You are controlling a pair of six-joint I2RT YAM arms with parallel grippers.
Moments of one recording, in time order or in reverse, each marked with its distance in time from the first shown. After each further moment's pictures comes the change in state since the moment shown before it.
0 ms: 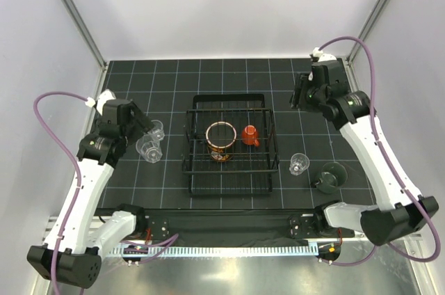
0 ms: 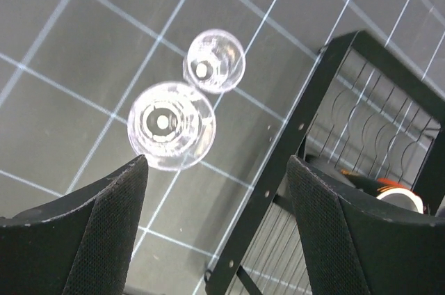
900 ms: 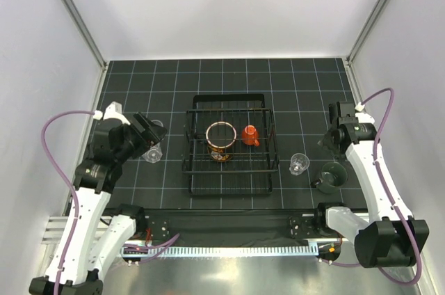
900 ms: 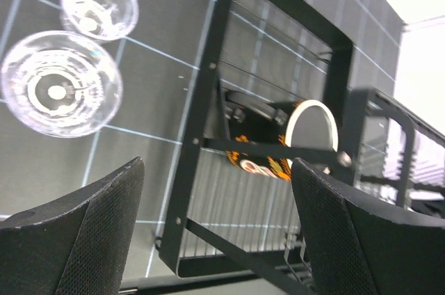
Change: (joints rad) left arm 0.031 -0.214 -0.191 0.132 0.368 -0.033; right arm -0.288 -0.192 -0.459 -0.164 0.191 0.388
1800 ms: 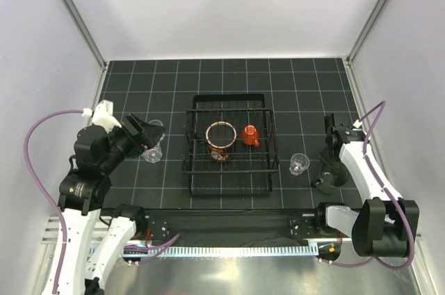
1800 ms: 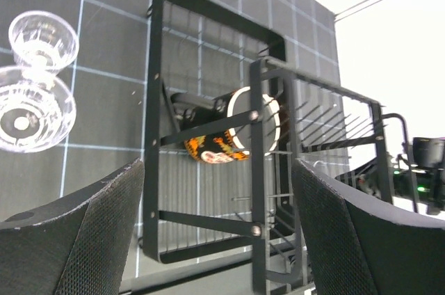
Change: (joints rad) left arm 0.000 -0.115 0.103 -0.041 0.120 0.073; right arm -0.058 0.067 -0.215 0.109 0.021 0.116
